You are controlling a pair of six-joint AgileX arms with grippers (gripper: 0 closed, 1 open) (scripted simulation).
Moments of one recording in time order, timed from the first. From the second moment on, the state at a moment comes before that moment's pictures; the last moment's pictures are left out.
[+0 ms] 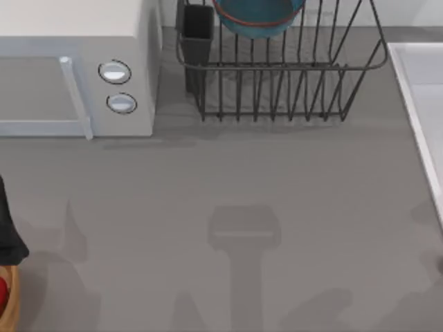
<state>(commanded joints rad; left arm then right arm) 0.00 0.00 0.00 0.00 0.00 0.00 -0.06 0.86 0.54 -0.65 0.01 -0.60</state>
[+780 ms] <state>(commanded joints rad) 0.00 0.00 0.00 0.00 0.00 0.00 -0.10 1.39 0.88 -1.06 0.00 -0.97</state>
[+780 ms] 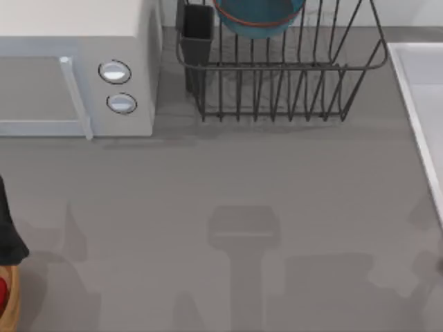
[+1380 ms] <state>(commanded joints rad) 0.00 0.00 0.00 0.00 0.00 0.00 -0.09 1.52 0.73 -0.77 0.00 -0.96</state>
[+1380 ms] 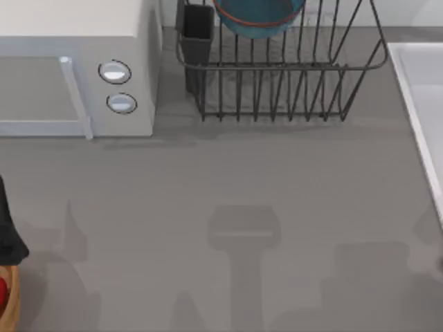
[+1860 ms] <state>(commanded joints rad) 0.00 0.00 0.00 0.00 0.00 0.00 -0.09 1.62 0.63 -0.58 0.00 -0.96</state>
